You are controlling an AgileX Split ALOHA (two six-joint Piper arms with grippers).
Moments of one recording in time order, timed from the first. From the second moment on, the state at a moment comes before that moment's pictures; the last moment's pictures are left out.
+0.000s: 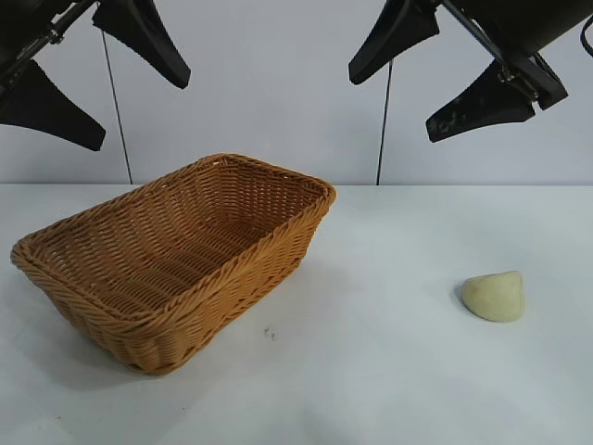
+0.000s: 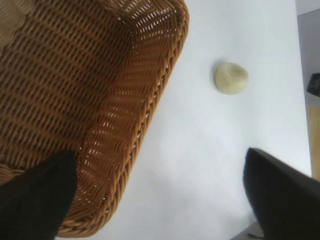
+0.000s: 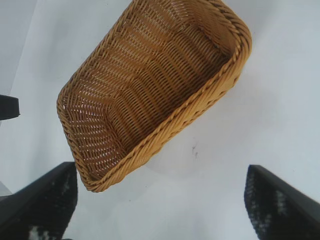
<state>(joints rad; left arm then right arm) -0.24 1.55 -1.17 -0.71 0.82 0.16 0.20 1.55 -1.13 0.78 0.73 -0.33</state>
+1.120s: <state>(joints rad) -0.18 1.33 -1.17 -0.54 0.99 -0.12 0.20 1.55 -1.13 0.78 0.73 -0.33</state>
